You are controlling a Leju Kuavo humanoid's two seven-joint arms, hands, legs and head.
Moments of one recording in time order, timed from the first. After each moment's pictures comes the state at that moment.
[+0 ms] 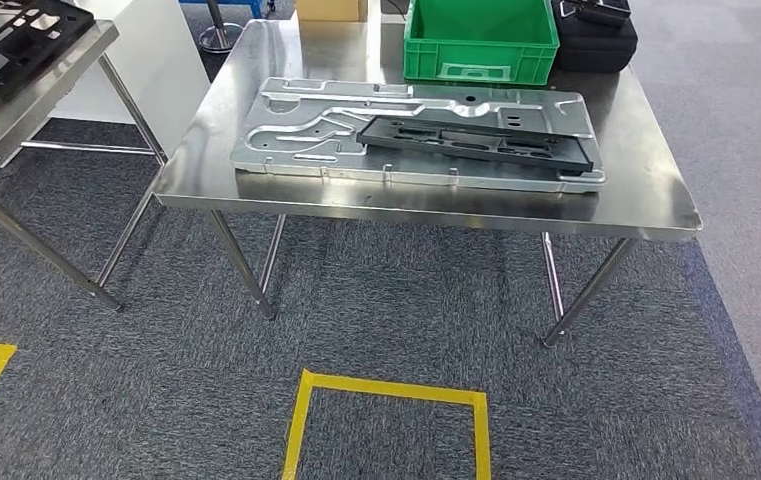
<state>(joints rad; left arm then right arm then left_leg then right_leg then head) -0.06 -0.08 1.09 -0.22 -0.73 -0.13 -0.52 -0.07 0.06 -1.28 -0.22 1.20 0.02 -0.05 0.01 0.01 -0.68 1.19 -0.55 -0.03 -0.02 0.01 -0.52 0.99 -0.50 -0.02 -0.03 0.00</state>
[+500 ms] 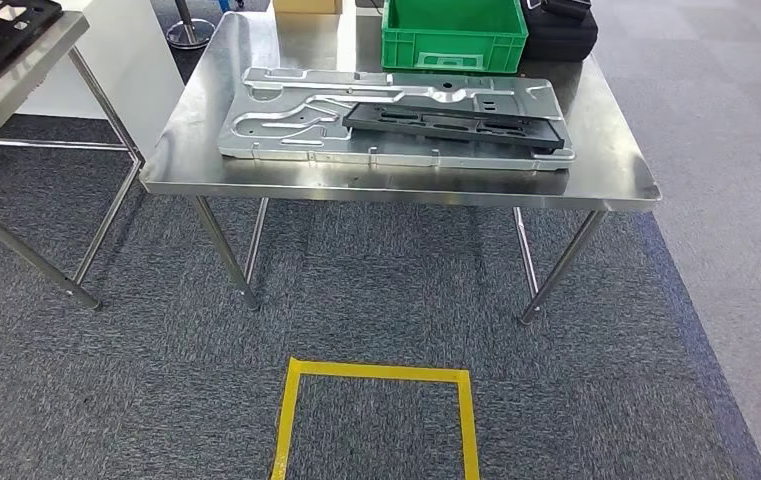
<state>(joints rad) -0.06 -0.08 1.09 -0.22 -0.74 -0.13 -0.52 -0.08 0.06 -1.29 -0.22 1.23 0.02 -0.05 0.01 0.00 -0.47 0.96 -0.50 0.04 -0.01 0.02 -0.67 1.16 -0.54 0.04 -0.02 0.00</state>
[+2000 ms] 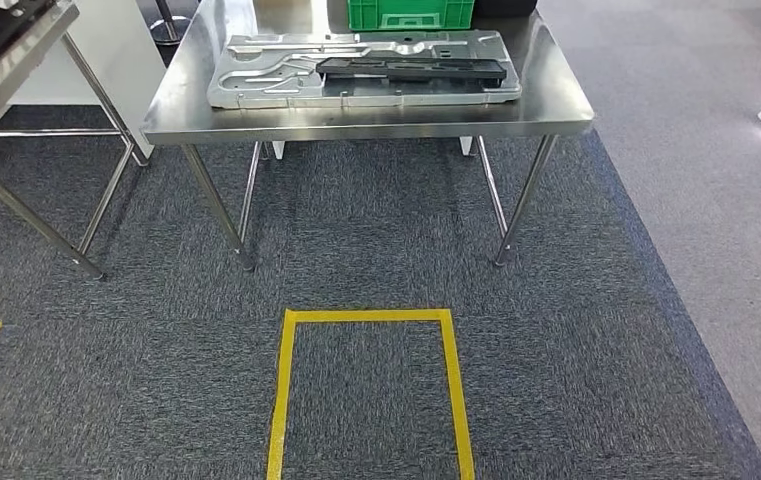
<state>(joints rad) -0.07 -0.07 1.10 -0.22 -0.77 -0.13 -0.54 -0.09 0.05 -1.29 -0.22 1.22 0.00 -0.05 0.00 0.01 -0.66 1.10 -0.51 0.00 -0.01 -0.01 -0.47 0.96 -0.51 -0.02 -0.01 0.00</state>
